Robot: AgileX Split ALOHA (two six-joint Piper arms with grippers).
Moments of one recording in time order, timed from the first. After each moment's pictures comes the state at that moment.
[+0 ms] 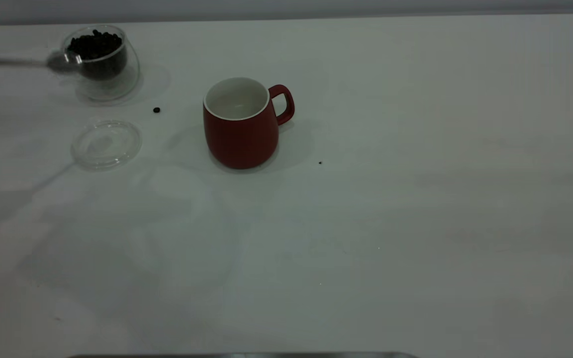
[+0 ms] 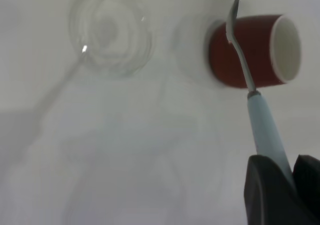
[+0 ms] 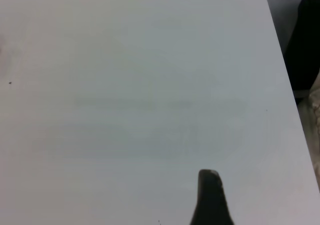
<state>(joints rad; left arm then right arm) 0.51 1.89 -0.90 -1.04 0.86 1.08 0.02 -0.02 -0.47 -0.04 1.13 0.00</state>
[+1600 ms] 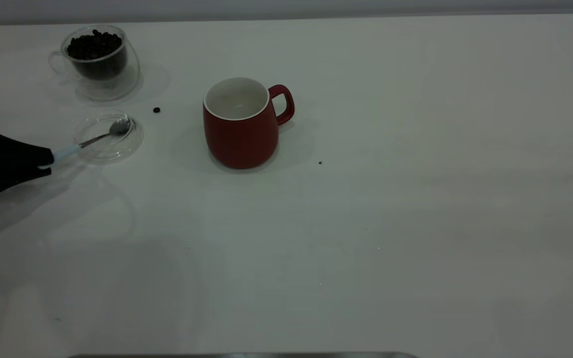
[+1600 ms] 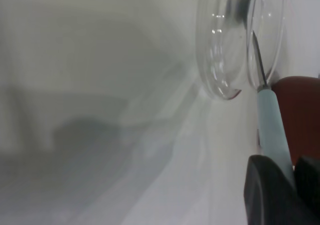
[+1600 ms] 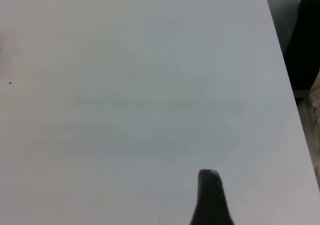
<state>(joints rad) 0.51 2.48 -0.92 -1.62 0.89 1.52 0.02 -0.02 -0.47 -0.04 1.13 0.00</state>
